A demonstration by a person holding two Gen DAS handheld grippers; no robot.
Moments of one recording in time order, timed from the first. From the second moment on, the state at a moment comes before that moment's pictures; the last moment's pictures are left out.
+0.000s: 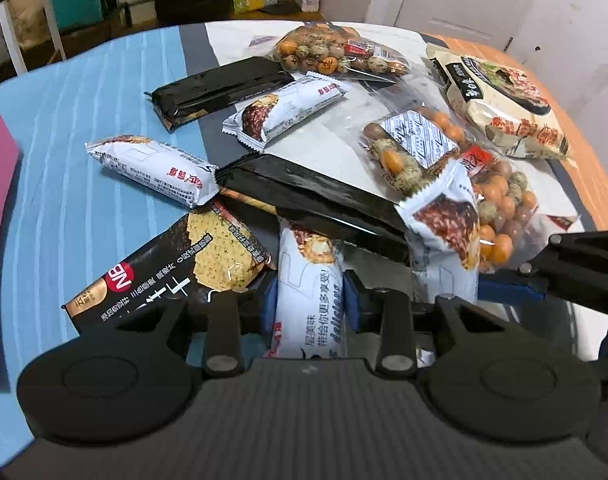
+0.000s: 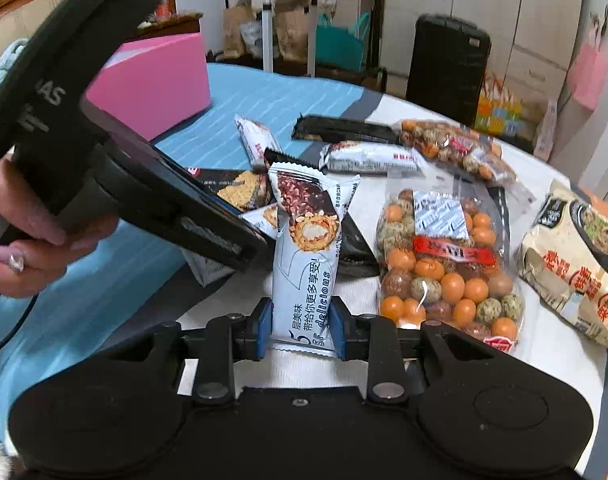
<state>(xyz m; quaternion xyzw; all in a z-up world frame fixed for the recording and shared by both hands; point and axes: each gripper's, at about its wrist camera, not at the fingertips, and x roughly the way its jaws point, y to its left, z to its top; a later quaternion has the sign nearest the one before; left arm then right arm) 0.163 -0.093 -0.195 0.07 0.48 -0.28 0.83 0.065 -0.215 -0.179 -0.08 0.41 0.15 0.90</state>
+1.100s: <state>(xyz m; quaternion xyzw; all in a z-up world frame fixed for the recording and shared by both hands) 0.079 -0.042 -0.125 0.10 0.58 -0.25 0.77 0.044 -0.208 -0.107 -0.04 0.55 0.23 0.81</state>
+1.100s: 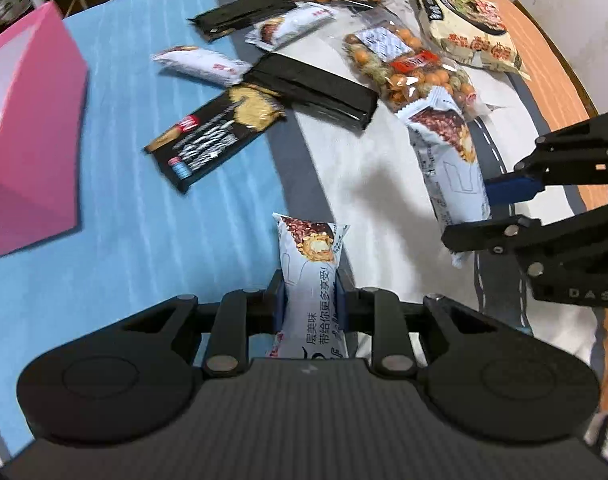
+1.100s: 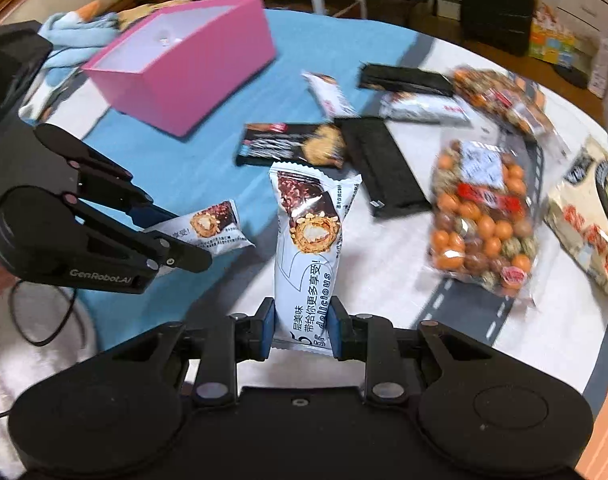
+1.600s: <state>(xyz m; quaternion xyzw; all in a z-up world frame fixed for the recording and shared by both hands) 0.080 0.039 -0.040 0.07 0.56 -0.20 0.80 0.065 -0.125 -0.023 -0.10 0.51 0.32 0.79</state>
